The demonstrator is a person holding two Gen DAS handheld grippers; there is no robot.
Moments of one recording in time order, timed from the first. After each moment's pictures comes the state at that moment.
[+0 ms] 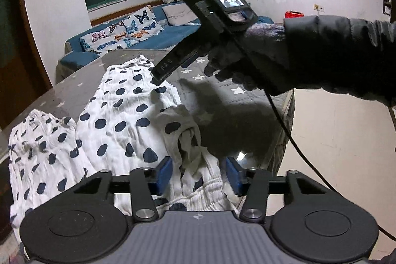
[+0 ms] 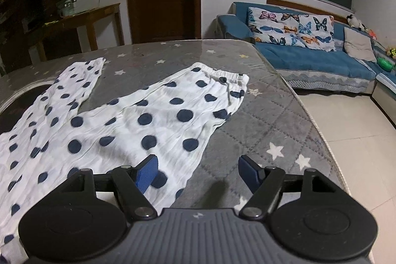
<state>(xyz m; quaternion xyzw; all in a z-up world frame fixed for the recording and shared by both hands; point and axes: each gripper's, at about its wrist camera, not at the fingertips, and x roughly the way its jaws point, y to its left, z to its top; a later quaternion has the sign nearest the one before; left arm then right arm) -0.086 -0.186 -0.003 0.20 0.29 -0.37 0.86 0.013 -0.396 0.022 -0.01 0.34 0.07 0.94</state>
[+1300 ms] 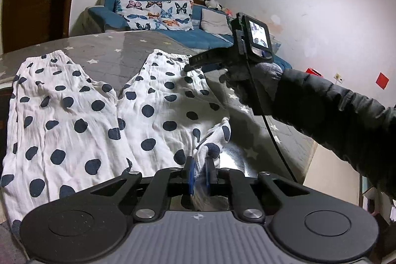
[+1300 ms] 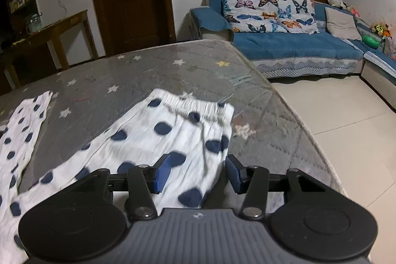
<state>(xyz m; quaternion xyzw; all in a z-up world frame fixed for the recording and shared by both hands) -0.013 -0.102 0.023 -0.02 0.36 -0.35 0.87 0.141 -0.412 0.007 0.04 0.36 0.01 0.93</state>
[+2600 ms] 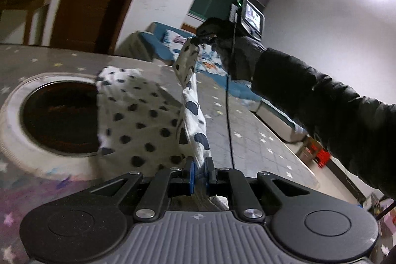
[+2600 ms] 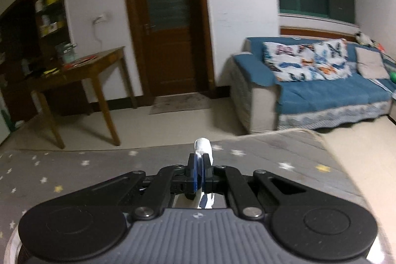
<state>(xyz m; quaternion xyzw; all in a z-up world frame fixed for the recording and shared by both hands) -0.080 0.028 0.048 -0.15 0.29 -0.25 0.91 0.212 -0.218 0.127 0.03 0.28 0.09 0.96</state>
